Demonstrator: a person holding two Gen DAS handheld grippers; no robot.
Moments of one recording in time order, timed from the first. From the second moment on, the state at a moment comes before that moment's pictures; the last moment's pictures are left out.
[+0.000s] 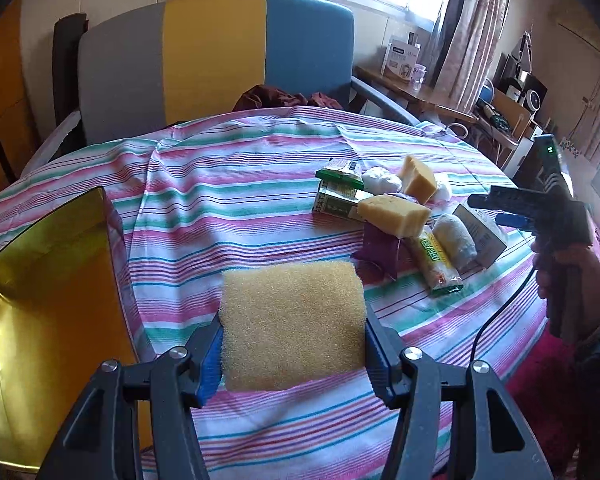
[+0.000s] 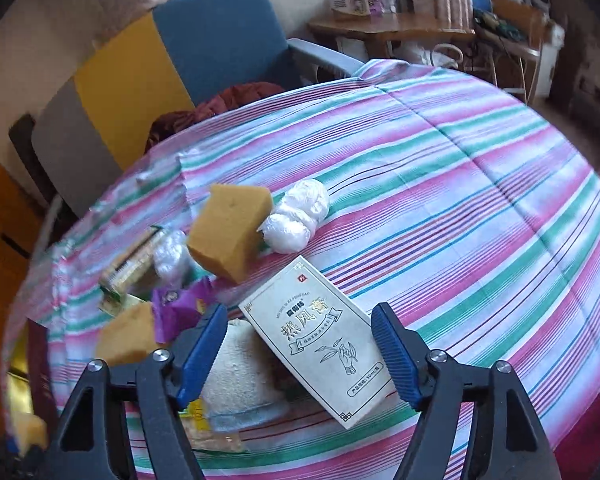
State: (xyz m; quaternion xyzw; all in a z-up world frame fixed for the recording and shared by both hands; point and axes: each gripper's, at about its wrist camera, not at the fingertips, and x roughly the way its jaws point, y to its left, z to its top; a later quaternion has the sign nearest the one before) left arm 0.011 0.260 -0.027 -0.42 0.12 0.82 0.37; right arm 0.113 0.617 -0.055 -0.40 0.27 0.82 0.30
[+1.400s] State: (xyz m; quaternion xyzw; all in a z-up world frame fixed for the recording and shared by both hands) left arm -0.065 0.063 -0.023 -0.41 0.06 0.90 0.14; right arm 0.099 0.606 -0.080 -0.48 0.16 0.79 0.34
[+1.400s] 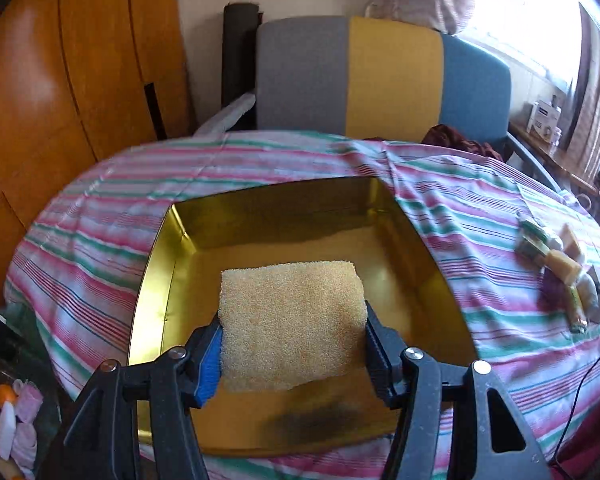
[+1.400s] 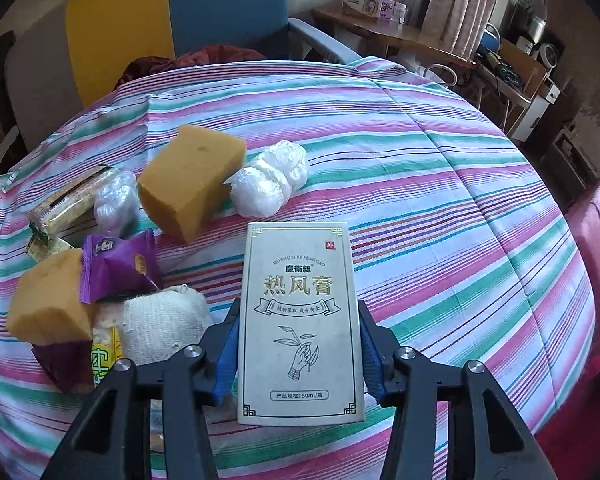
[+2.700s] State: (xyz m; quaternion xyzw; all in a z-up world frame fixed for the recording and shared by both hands) left arm -0.199 0.004 -0.049 -0.46 0.02 0.89 0.06; right arm 0.101 0.603 -0.065 -0.45 0.15 0.81 0.35
